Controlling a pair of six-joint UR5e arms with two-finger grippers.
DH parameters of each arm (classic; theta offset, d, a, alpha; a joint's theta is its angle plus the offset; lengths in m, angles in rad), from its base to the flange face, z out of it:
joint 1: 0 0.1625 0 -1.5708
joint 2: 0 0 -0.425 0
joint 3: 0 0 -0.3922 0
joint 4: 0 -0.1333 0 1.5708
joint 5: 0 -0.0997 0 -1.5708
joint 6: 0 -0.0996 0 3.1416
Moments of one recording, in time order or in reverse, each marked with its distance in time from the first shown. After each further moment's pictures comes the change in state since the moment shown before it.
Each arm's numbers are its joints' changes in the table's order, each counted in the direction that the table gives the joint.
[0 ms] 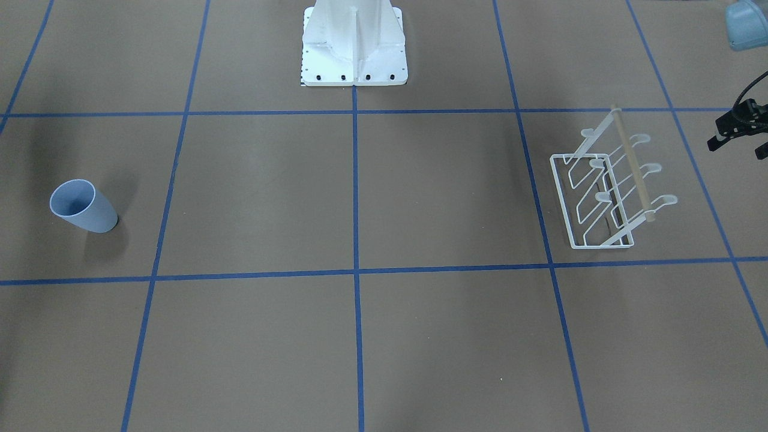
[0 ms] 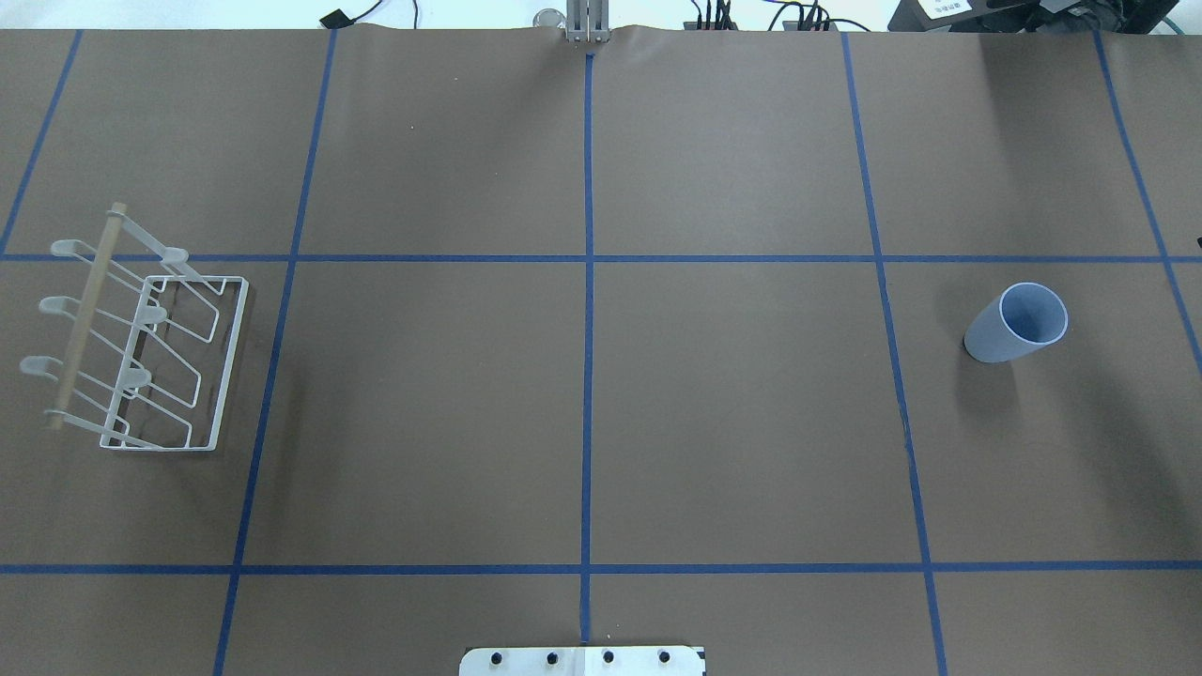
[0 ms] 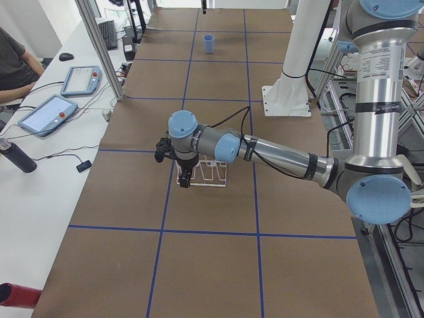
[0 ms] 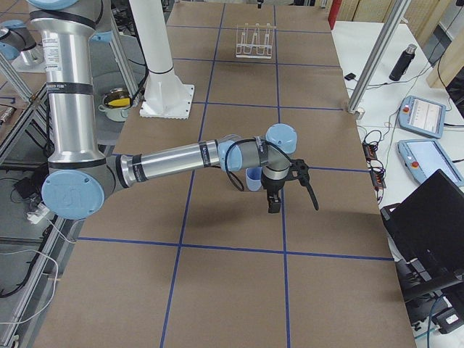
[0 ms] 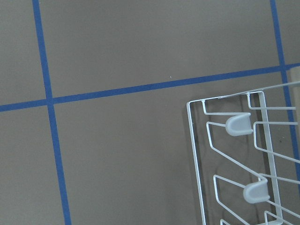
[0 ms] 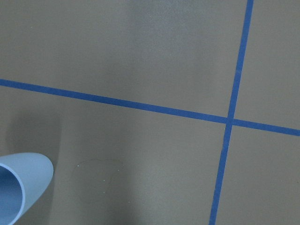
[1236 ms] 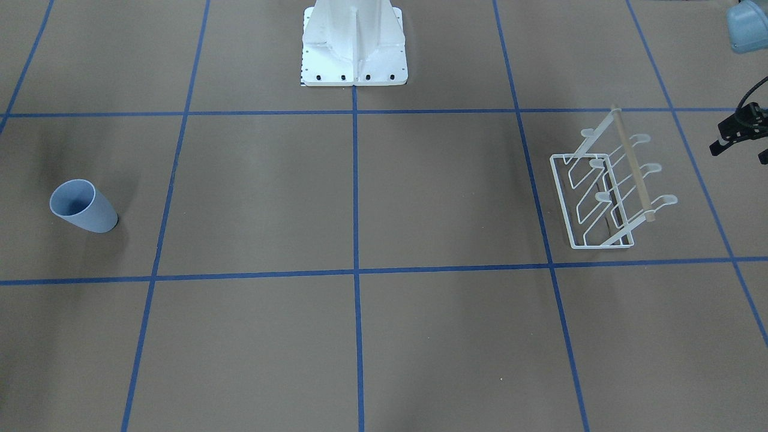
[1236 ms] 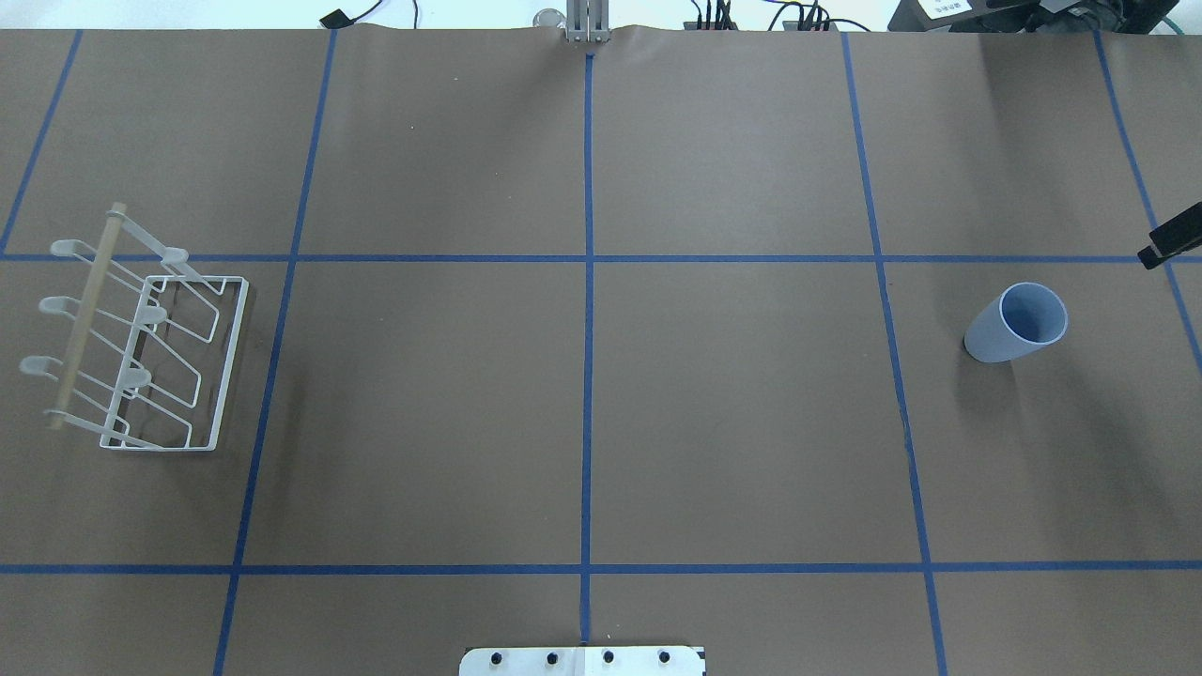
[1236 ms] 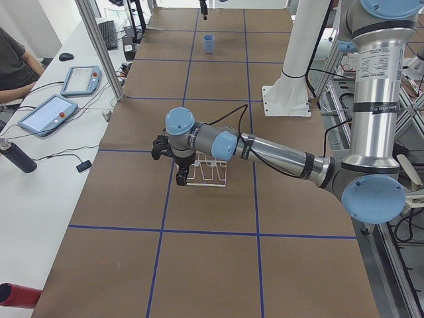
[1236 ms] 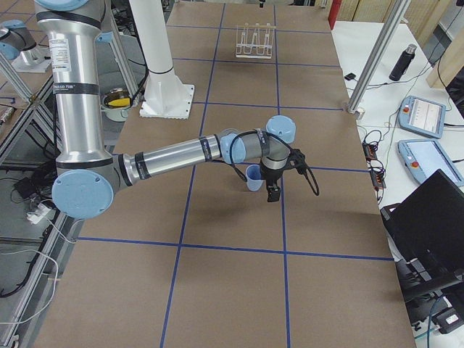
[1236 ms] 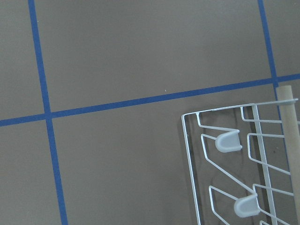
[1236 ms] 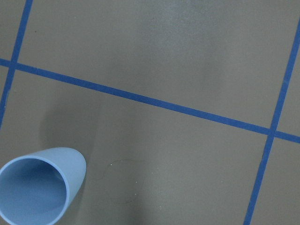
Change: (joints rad) left arm -0.005 0.024 -0.006 -0.004 -0.006 0.008; right arm -0.100 -0.025 -0.031 -0.001 -0.015 -0.041
